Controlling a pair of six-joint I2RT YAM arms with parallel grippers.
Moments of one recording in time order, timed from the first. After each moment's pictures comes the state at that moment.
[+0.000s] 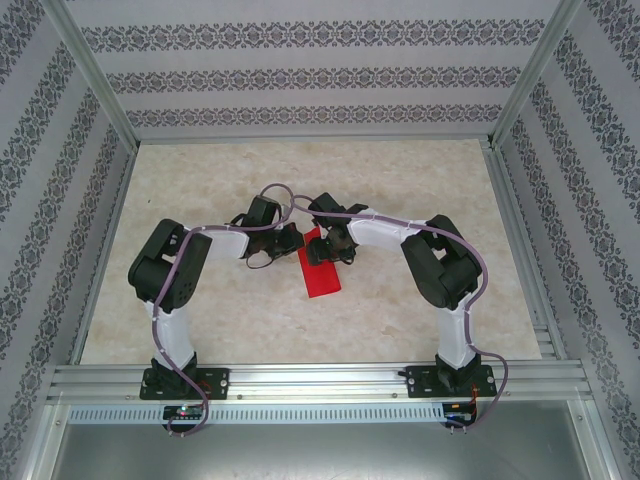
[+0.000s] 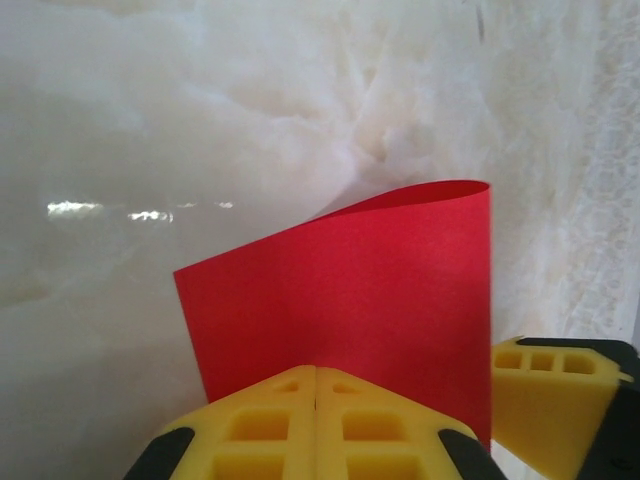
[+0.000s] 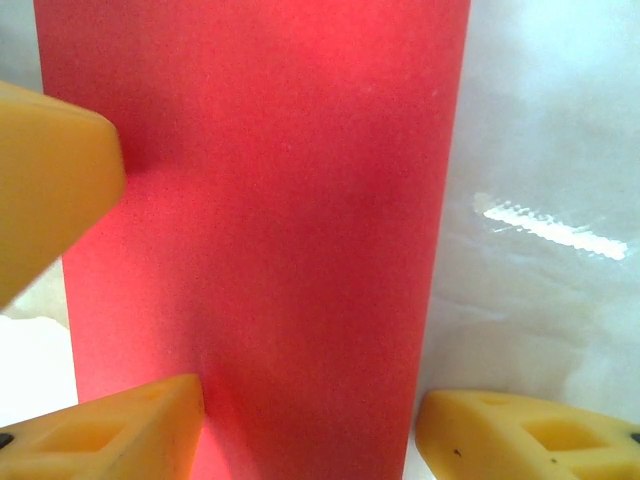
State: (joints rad) left arm -0.44 1.92 0.98 0.05 0.48 -0.80; right arm 0.68 2.04 1.33 -0.61 -0.10 0.38
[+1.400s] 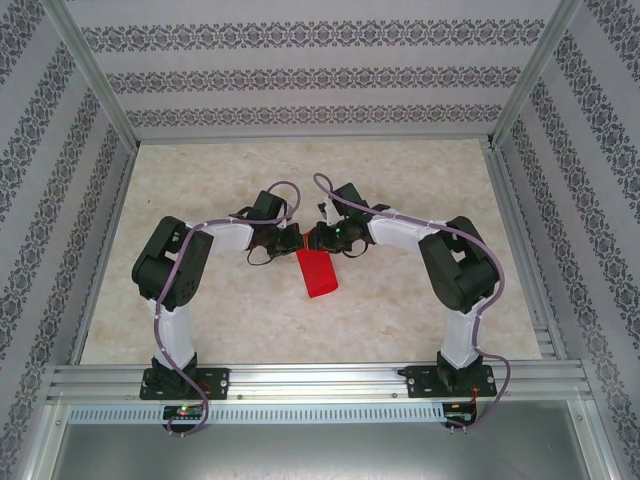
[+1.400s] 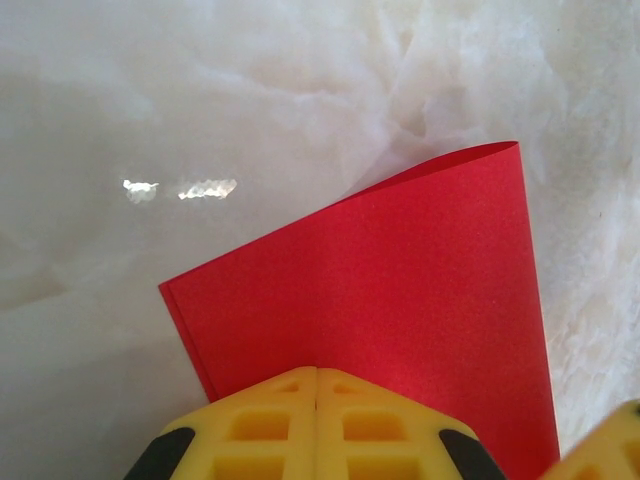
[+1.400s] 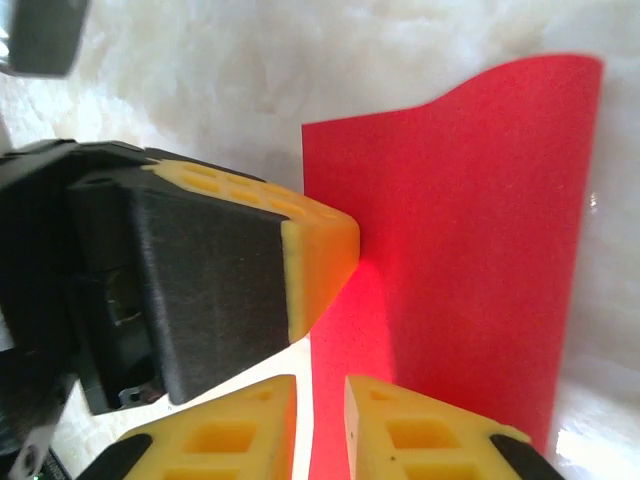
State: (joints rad) left arm -0.45 1.95 1.09 -0.16 0.43 -0.67; right arm 0.57 1.93 1.22 -0.31 -0.50 0.53
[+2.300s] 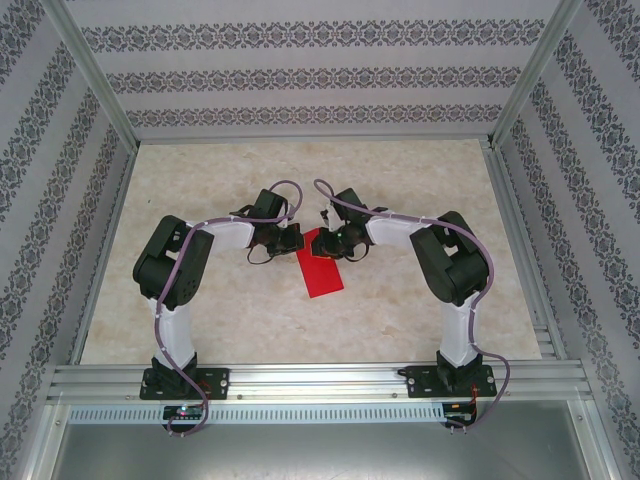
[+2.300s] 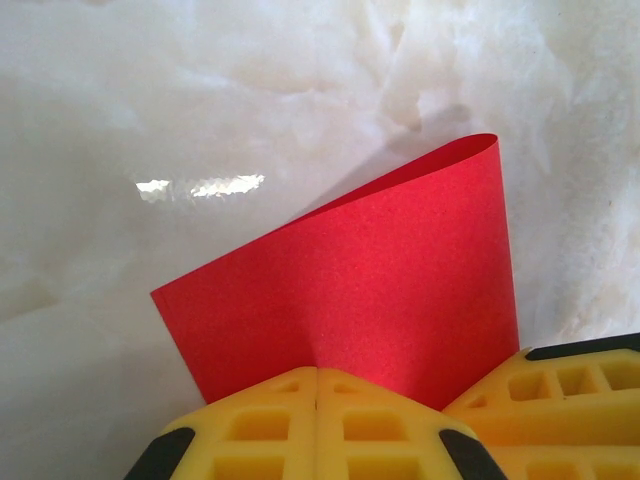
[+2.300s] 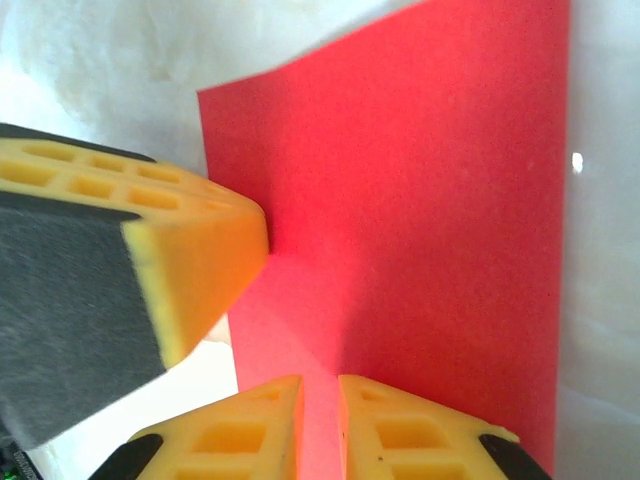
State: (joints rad) left arm -0.45 1.96 1.11 -0.20 0.43 -0.63; right arm 0.55 1.99 1.19 -0.30 -0.51 0.52
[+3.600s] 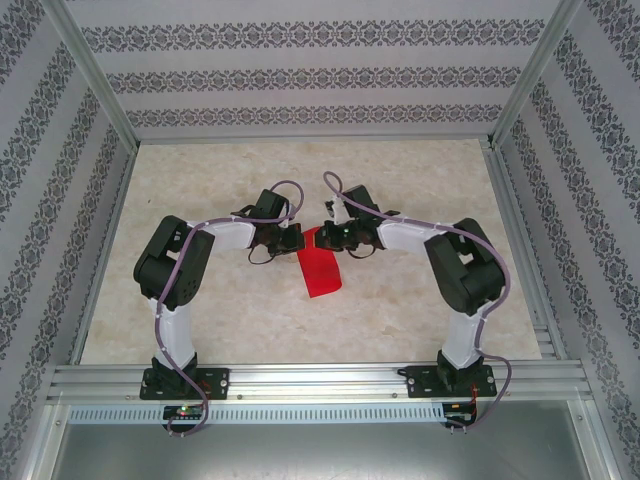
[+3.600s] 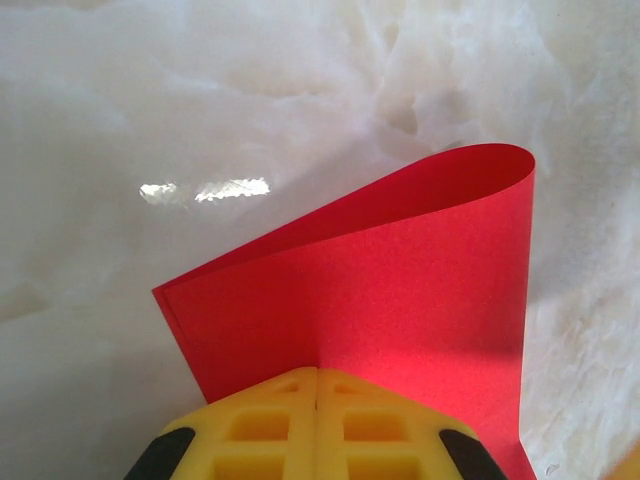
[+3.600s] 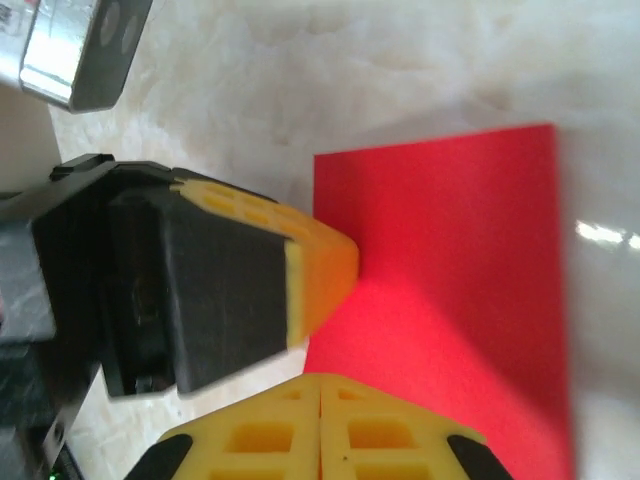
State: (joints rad) left arm -0.46 1.96 1.12 -0.20 0.42 -0.63; right arm 0.53 1.90 1.11 -0.12 -0.55 0.54
